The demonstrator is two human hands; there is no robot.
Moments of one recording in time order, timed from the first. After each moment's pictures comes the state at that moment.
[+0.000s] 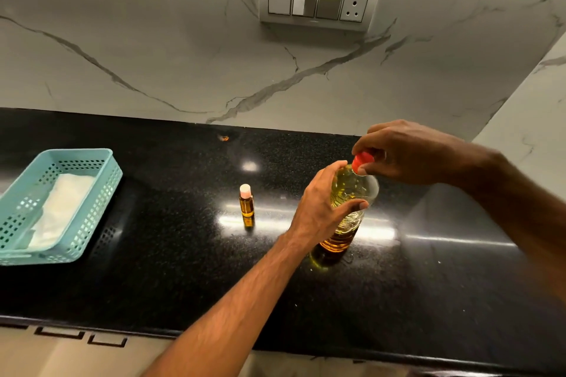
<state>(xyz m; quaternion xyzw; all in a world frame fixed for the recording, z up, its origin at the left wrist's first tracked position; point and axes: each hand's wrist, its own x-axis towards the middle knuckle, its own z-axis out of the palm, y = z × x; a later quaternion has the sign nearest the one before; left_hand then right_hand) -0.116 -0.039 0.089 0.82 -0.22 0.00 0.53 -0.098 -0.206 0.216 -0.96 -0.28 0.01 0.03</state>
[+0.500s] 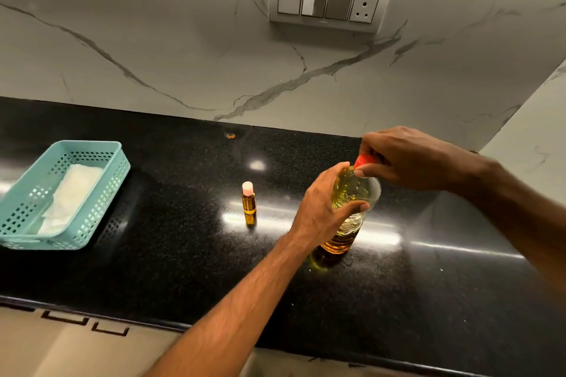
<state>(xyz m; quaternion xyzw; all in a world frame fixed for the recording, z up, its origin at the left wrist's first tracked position) -0.116 -0.043 0.082 0.82 -0.20 0.01 0.54 -0.093 -0.209 0.205 -0.96 -0.28 0.02 0.01</state>
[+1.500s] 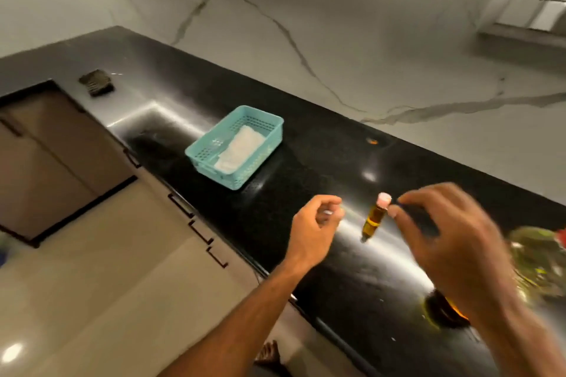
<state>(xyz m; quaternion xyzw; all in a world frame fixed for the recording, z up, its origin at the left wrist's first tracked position) -0.175 0.143 0.041 0.75 0.14 0.19 0.61 -0.153 -0.047 0.146 -0.88 -0.33 -0.21 0.28</state>
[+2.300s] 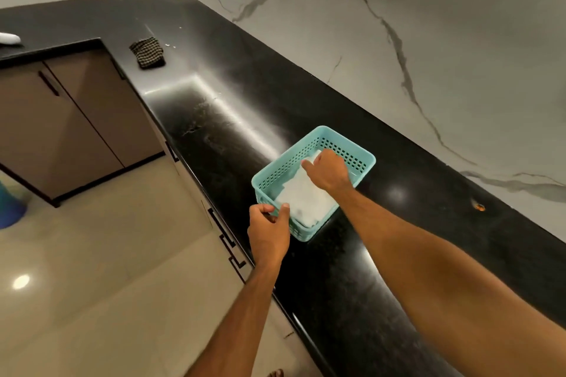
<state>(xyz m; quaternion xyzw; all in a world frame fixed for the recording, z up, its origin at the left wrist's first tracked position) -0.136 0.411 -0.008 0.57 0.51 0.26 0.58 0.040 0.403 0.022 -0.93 -0.24 0.13 0.25</state>
